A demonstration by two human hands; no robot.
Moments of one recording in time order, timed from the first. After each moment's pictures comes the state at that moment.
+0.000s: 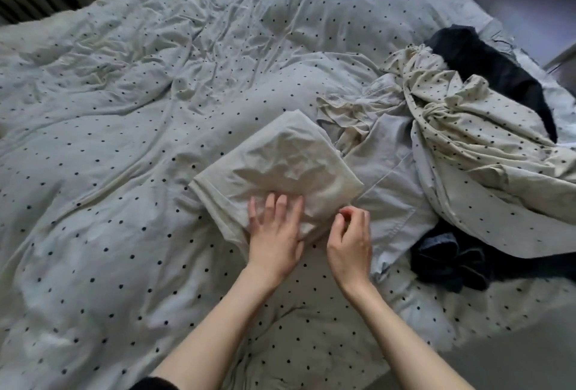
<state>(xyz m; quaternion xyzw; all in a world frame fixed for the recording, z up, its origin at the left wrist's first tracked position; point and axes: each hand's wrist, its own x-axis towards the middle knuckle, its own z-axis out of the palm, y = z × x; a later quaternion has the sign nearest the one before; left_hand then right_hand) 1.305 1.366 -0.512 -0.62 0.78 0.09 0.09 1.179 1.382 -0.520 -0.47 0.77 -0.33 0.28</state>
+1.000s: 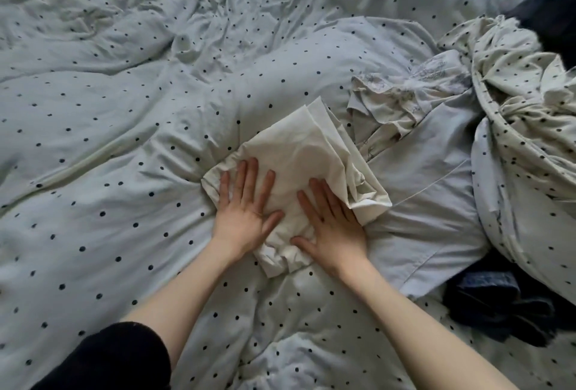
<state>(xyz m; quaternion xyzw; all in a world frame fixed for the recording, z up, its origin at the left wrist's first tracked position) 1.376 1.309 -0.628 -0.64 0.76 0.13 0.01 1.186 1.319 -0.627 -0.81 0.55 0.04 0.22</state>
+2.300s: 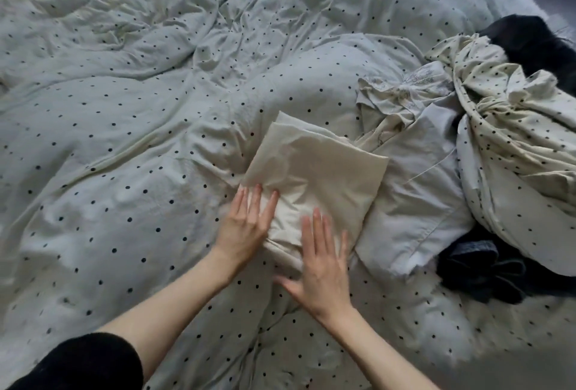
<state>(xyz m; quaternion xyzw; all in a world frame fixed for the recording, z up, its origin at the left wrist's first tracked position) 1.400 1.361 -0.563 -0.50 0.86 -0.14 0.02 1.239 1.421 -0.566 -0.78 0.61 -0.05 0.14</state>
